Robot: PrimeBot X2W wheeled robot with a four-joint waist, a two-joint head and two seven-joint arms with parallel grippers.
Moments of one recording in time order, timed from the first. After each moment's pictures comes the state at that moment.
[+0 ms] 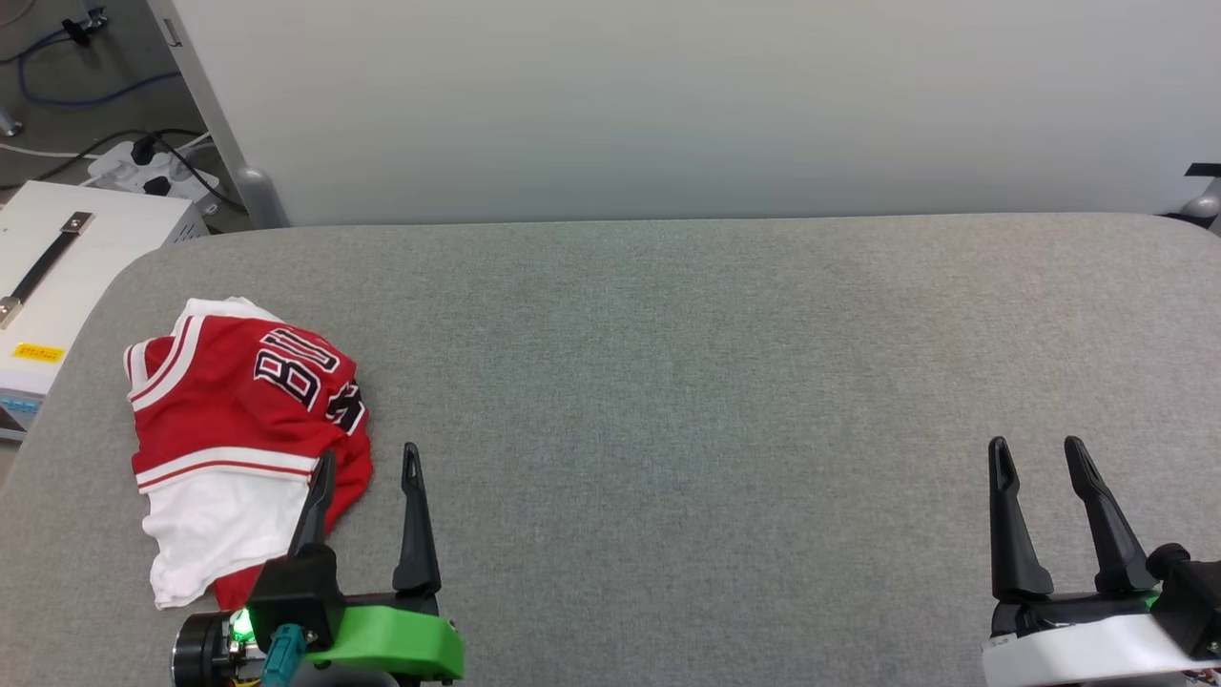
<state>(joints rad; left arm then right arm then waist) 0.07 0.05 -0.09 -0.02 -0.11 0.08 -0.26 0.14 -0.05 -0.03 -0.12 0.24 0.12 -0.25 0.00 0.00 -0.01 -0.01</state>
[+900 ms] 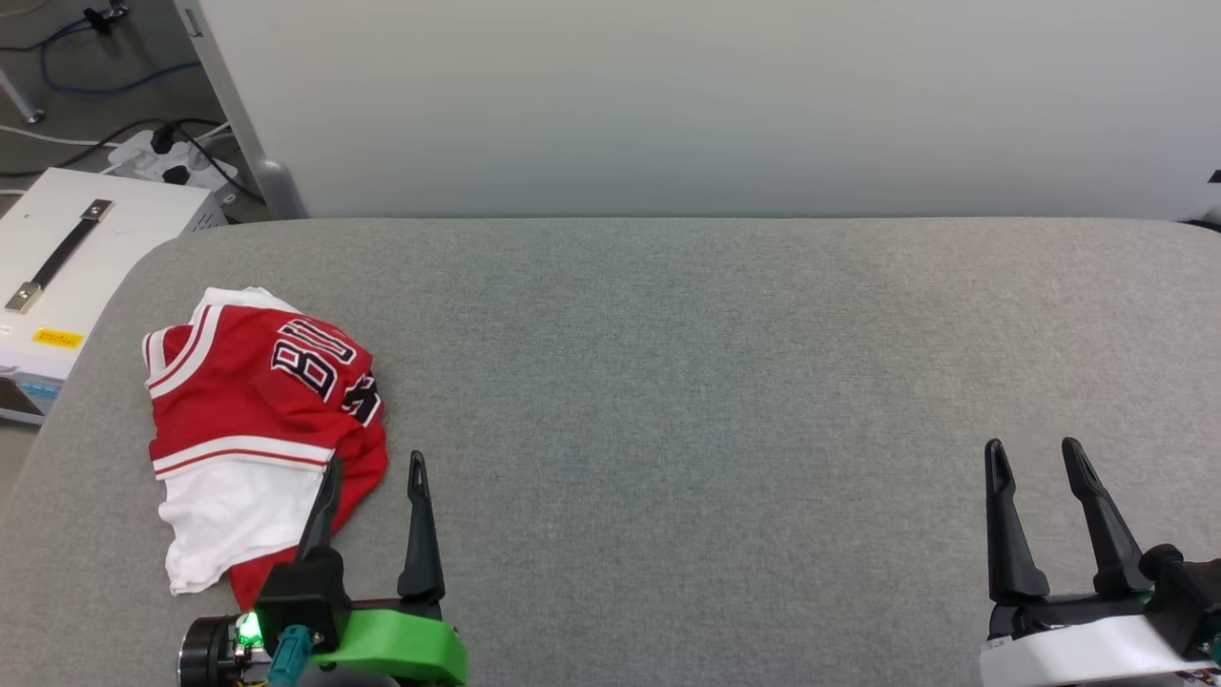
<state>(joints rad) 0.07 0.05 -0.09 0.01 -0.11 0.07 -0.26 0.14 -0.05 -0.02 -0.12 0.22 0.12 -0.26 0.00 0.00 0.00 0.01</state>
